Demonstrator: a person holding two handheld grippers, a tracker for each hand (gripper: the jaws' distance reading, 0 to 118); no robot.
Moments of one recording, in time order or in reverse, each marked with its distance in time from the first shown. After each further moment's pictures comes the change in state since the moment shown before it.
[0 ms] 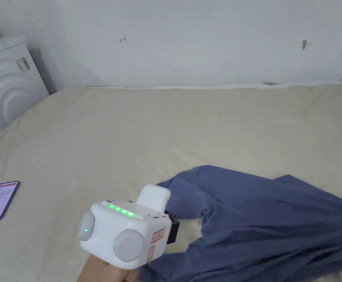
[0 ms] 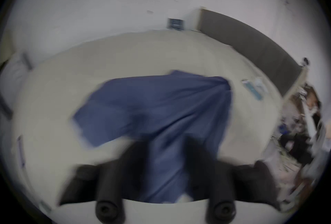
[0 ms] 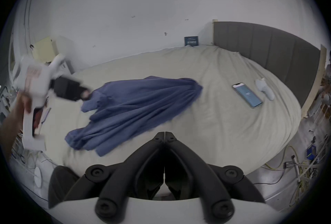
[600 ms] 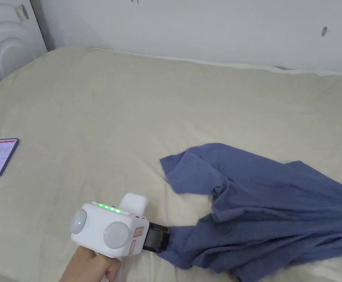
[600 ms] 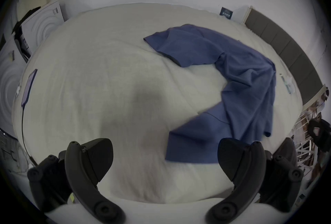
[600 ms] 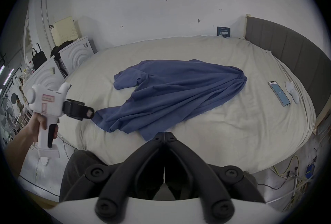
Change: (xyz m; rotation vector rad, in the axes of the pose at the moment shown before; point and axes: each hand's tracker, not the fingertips) left arm -0.052 -0.072 -0.086 -0.174 -0.098 0.127; right arm -0.073 -0.015 -0.004 -0.120 0.099 0.142
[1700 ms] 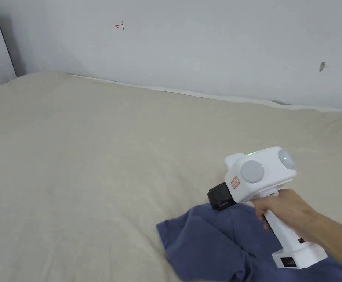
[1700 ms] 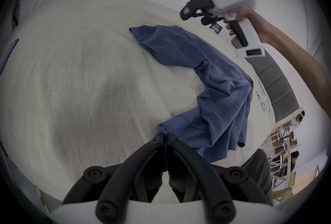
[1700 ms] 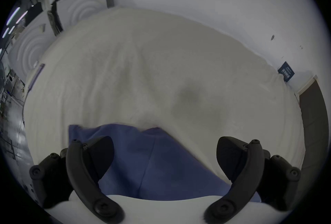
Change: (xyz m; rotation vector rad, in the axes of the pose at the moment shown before) left arm -0.020 -0.026 0.009 0.013 -0.287 0.195; right arm -0.103 0.301 -0.420 -0.393 0.058 0.493
